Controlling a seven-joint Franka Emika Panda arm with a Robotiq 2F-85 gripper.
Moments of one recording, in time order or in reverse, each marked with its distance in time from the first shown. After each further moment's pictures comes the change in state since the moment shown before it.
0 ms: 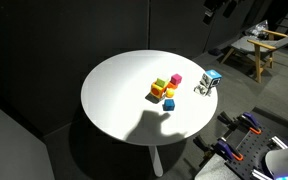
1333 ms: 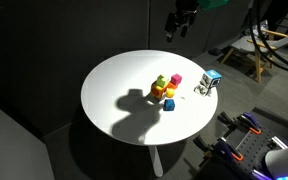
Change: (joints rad) arm 0.037 0.517 -0.081 0.259 0.073 0.148 -0.231
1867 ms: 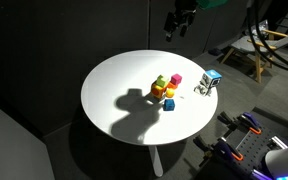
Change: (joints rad) arm 0.002 0.009 0.000 0.013 0.000 -0.005 -0.002
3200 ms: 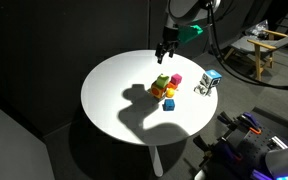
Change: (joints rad) arm 0.000 0.305 -0.023 0.062 0.000 0.200 -0.084
